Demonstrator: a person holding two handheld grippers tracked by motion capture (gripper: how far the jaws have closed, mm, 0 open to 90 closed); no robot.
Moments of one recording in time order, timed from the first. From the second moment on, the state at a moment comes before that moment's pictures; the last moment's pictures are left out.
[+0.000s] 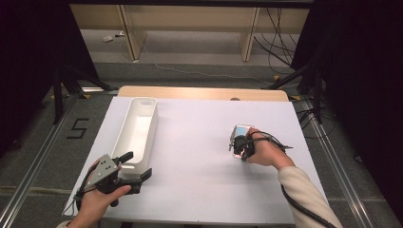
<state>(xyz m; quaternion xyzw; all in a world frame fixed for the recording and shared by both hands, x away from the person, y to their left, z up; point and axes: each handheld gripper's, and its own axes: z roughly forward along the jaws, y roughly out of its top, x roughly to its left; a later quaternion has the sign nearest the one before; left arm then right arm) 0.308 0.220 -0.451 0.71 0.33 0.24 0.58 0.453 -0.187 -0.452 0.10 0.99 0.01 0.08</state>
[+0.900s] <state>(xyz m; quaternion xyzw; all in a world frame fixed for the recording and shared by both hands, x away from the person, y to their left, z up) 0.309 0.219 -0.452 0.71 0.34 0.24 0.57 0.424 -0.186 -0.443 0.09 0.98 0.03 0.17</state>
